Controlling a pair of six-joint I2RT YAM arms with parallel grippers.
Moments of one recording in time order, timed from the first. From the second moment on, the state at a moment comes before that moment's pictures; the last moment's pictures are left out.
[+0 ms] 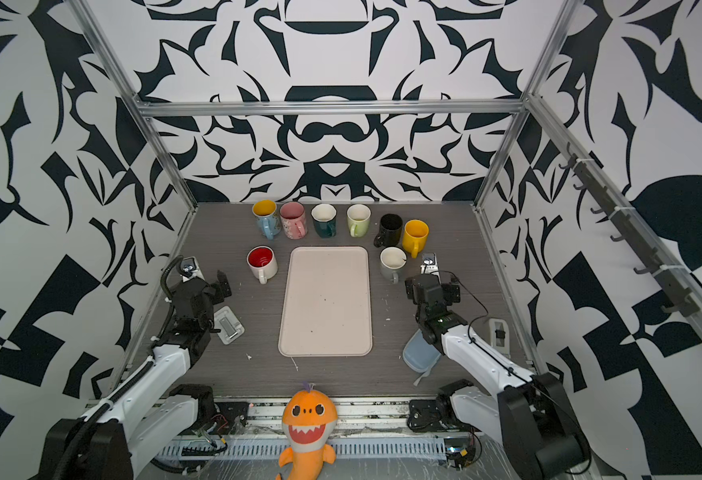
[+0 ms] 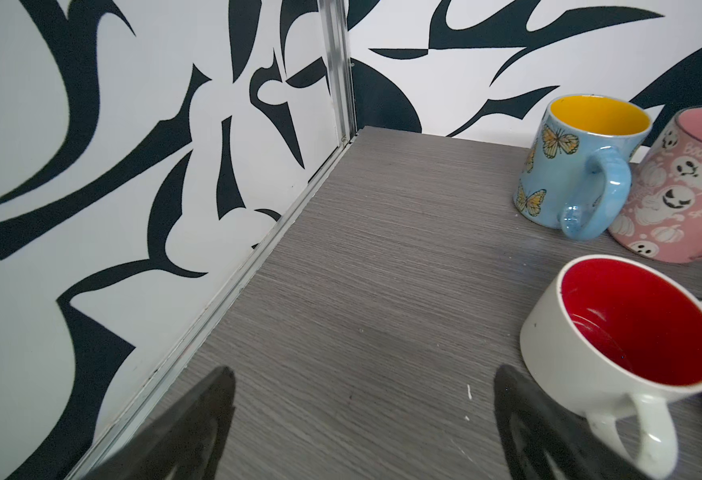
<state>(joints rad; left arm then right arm) -0.11 0.97 0.31 0.33 -0.47 -0.08 0.32 1.14 0.41 0.20 0.59 0.00</state>
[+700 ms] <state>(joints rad) -0.01 1.46 0.21 0.94 -0.22 -0.05 0.28 1.50 0.33 0.79 0.51 -0.10</state>
